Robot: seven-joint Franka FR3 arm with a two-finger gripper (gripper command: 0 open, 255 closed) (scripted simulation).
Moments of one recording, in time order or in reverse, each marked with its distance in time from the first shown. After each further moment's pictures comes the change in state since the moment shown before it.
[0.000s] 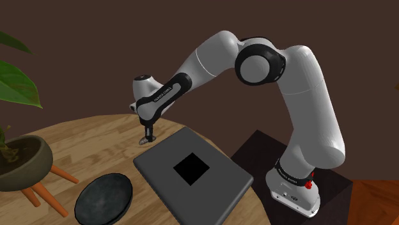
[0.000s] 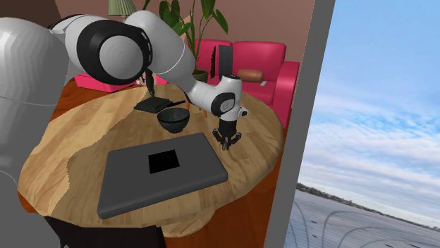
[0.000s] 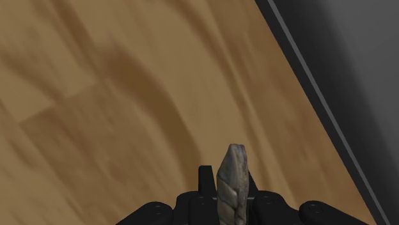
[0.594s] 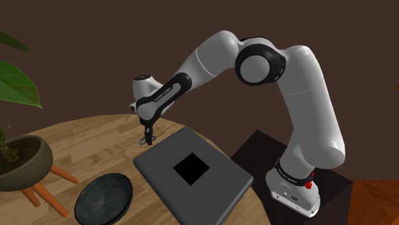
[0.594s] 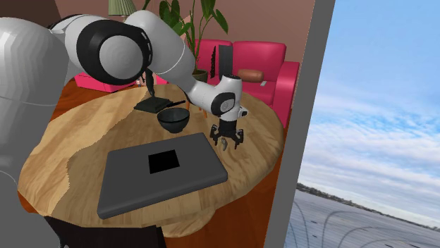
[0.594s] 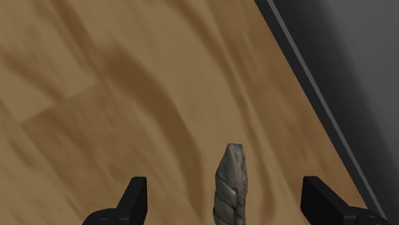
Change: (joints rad) arm 0.000 -0.001 0.000 0.000 0.000 -0.001 0.000
